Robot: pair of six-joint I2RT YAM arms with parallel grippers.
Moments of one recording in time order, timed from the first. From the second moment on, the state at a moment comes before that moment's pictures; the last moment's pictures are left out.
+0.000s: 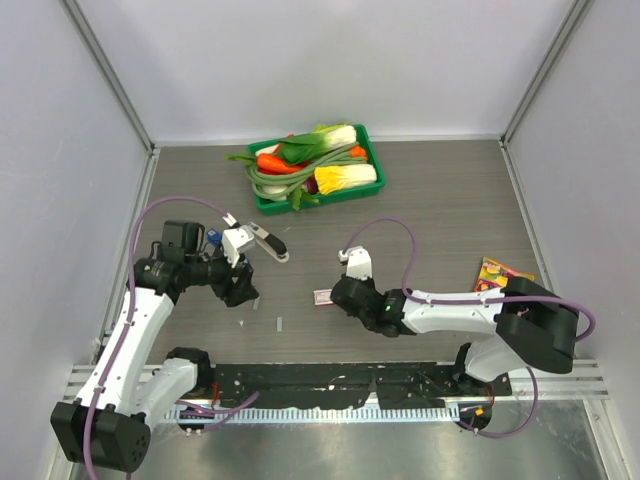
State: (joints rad) left arm -0.16 0.90 0.84 -0.90 0.70 0.52; right arm 1.14 1.43 0.65 -0.11 0.61 0.63
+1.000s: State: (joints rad) left arm -0.16 0.91 0.84 -0.90 0.70 0.52; right arm 1.03 1.36 0.62 -0.10 0.58 0.59
